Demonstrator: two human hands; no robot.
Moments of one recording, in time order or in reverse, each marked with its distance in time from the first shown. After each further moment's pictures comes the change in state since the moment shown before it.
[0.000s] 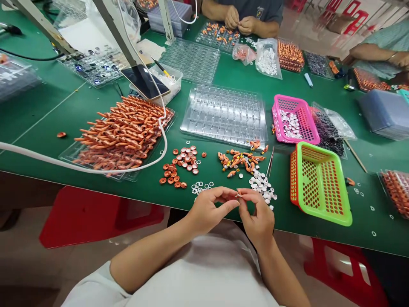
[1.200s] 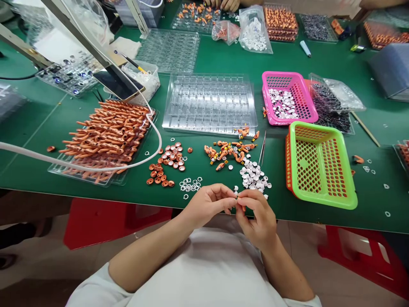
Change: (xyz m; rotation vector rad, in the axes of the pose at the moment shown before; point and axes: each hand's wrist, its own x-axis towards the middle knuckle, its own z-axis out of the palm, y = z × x) left_hand 0.012 0.002 0.023 -0.366 -0.217 -0.359; right_hand -0.018 0.013 -0.027 0.116 -0.015 -0.128
